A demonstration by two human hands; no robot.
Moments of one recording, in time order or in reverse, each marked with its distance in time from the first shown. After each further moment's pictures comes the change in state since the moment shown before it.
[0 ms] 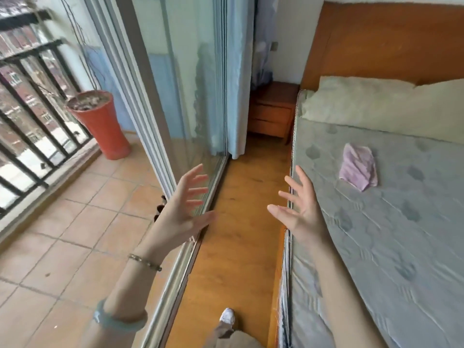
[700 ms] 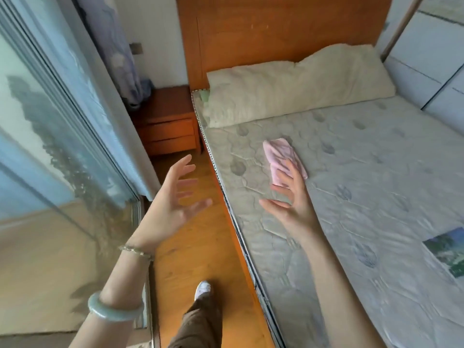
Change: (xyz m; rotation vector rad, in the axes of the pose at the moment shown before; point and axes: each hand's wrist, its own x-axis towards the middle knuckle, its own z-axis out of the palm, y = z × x) left_hand 0.427 -0.031 0.133 -0.089 -0.464 0.179; right_hand 0.282 0.053 -0.122 -0.006 0.520 0.090
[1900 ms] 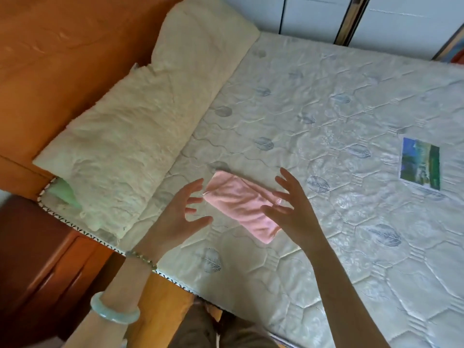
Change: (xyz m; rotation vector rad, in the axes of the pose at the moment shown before) left_hand 0.616 -0.112 0.159 0.163 -0.928 0.140; right_hand 0.422 0.092 -0.090 -0.016 0.751 0.293
